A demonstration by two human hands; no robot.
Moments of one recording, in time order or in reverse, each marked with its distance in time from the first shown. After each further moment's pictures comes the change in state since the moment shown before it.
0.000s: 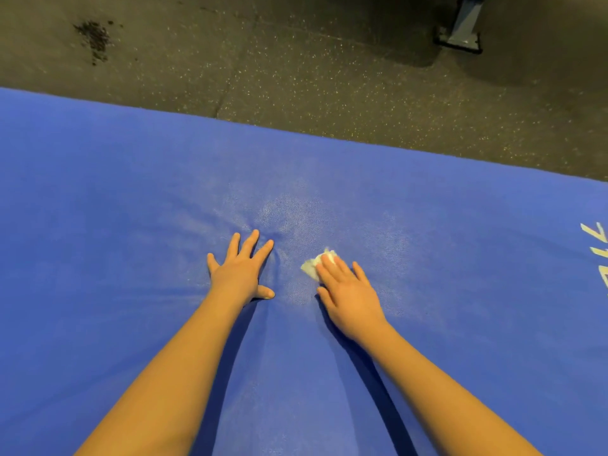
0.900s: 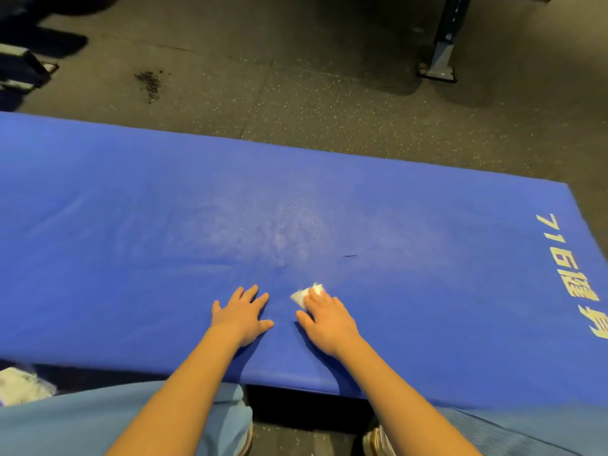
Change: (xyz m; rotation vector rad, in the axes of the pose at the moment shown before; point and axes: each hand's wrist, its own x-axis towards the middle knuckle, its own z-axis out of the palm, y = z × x) left_hand -0.154 -0.005 0.036 -0.019 -0.197 -0.018; right_hand -0.104 -0.083 -0.006 0.259 -0.239 0.108
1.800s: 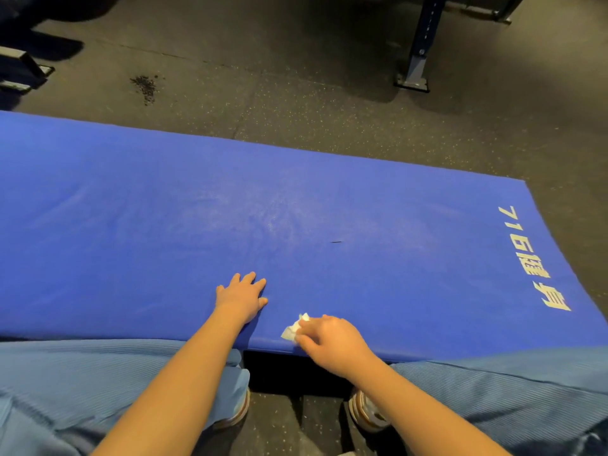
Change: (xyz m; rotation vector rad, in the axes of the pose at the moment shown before) left_hand -0.016 0.009 0.009 0.069 0.111 0.017; right_hand -0.100 -0.020 -0.010 -0.109 0.057 -0.142
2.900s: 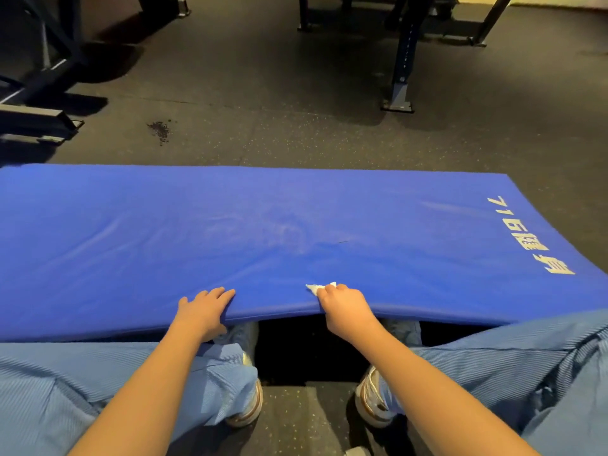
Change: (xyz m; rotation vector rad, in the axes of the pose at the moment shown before) left_hand -0.068 -0.059 -0.012 0.143 0.077 -0.022; right_hand 0.000 -0.005 -0.049 -0.412 0.149 0.071
